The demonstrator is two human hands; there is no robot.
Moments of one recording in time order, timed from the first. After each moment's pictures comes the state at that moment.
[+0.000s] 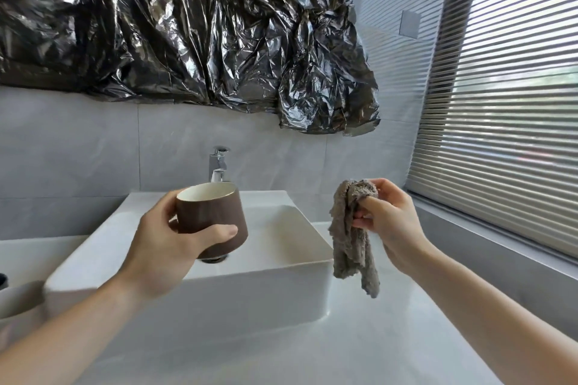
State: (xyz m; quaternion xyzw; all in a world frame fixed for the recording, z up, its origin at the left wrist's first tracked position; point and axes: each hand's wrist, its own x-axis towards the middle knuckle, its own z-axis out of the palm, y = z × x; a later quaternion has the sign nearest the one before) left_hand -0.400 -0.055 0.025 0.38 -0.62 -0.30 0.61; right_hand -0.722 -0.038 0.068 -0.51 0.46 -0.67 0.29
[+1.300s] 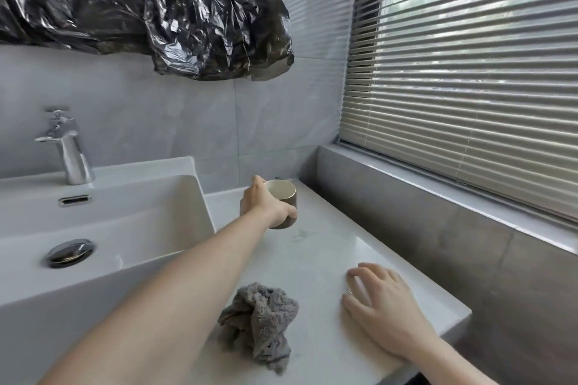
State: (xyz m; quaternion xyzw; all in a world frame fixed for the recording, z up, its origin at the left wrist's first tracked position) left_hand -0.780 -0.235 -0.047 0.61 -0.68 -0.26 0.33; right_hand -0.959 -0.025 -0.157 -0.59 0.77 -0.23 0.04
